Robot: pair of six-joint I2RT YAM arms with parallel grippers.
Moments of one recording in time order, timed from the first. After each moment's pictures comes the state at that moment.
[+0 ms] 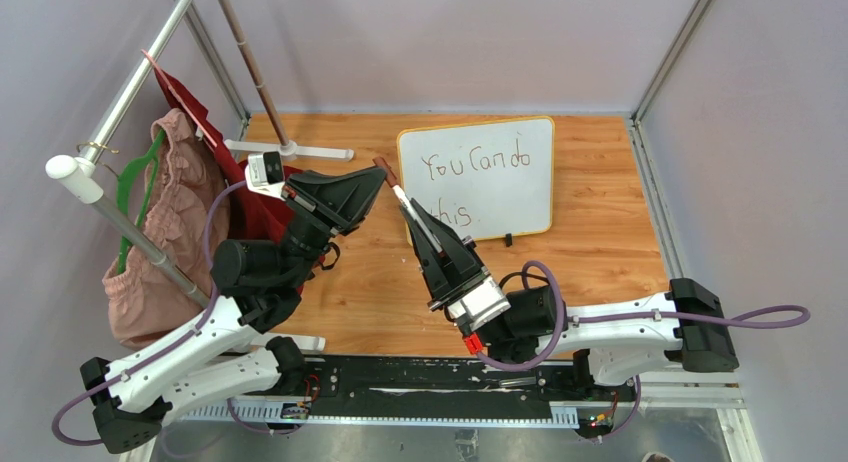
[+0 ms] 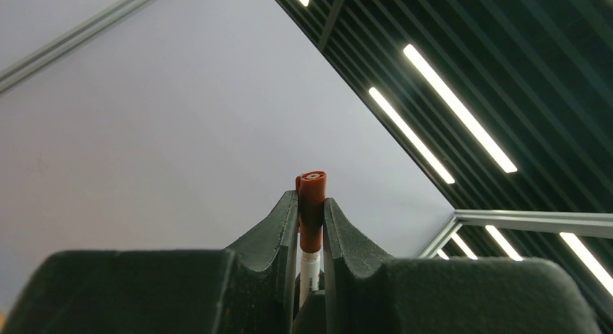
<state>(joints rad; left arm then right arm) -0.92 0.77 0.81 0.71 -0.11 -1.13 1.54 1.30 0.92 1.39 0.38 -1.01</state>
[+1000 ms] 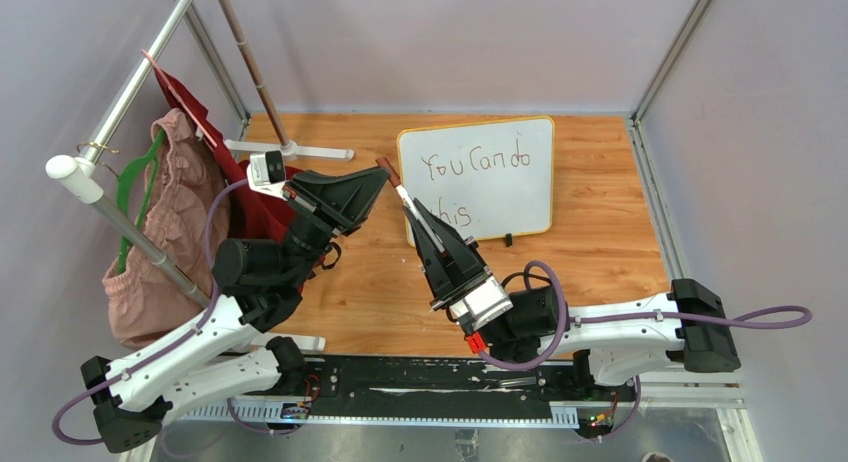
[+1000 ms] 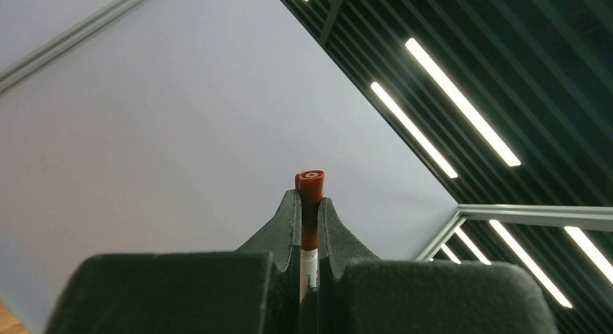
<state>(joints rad) -0.92 0.78 0.81 0.71 -0.09 -1.12 1.54 1.29 0.91 1.39 0.39 -1.01</state>
